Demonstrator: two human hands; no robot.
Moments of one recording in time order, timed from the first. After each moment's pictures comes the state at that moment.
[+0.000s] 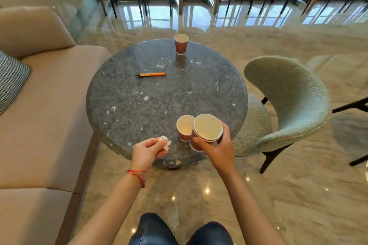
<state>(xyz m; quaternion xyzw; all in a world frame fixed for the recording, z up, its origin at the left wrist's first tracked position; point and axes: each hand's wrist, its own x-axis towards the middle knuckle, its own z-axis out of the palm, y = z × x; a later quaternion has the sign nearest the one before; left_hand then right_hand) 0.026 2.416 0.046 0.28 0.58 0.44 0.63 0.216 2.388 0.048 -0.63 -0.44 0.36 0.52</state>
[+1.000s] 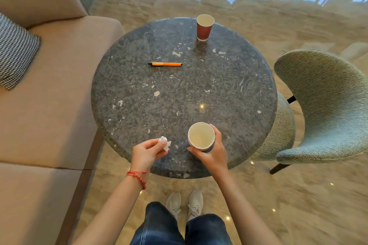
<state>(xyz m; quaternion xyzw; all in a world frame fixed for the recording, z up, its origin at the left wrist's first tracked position) 0.013 2.465 0.010 0.18 0.64 0.44 0.61 0.200 2.457 -0.032 -0.65 -0.50 0.41 0.39</state>
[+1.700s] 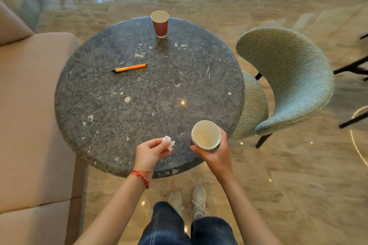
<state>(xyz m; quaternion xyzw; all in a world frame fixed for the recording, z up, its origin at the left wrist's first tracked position) 0.055 2.471 0.013 0.29 0.61 0.33 0.66 0.229 2.409 -0.009 -0.69 -0.37 0.37 0.50</state>
